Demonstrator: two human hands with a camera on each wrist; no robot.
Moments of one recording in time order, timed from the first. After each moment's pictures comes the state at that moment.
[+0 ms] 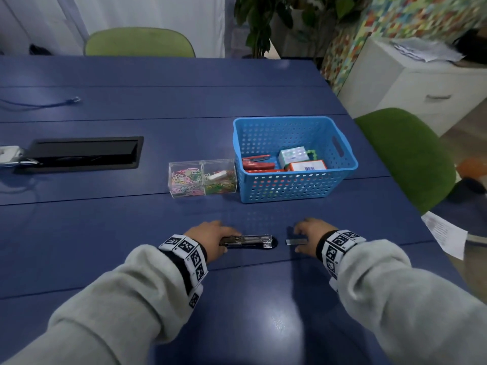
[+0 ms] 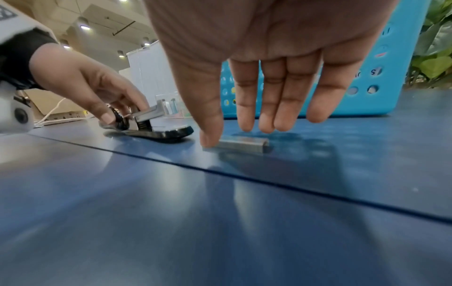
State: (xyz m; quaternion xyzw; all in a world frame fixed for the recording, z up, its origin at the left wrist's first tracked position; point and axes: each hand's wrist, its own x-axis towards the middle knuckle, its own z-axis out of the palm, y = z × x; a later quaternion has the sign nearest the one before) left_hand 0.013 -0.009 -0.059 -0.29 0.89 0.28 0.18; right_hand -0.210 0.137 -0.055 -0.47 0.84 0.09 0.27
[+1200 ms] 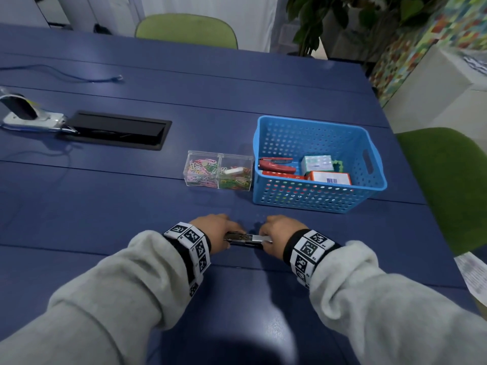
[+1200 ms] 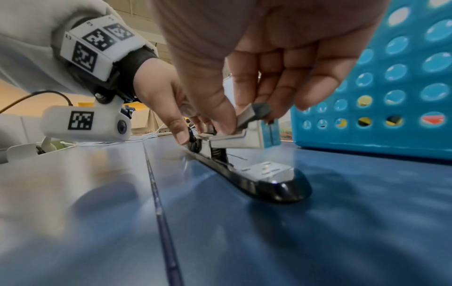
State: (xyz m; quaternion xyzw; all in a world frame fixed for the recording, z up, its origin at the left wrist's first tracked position) left_hand 0.001 -0.005 -0.056 -0.34 0.88 0.27 0.19; right_hand -0.165 0.081 -0.036 -0.69 0.68 0.10 0.23
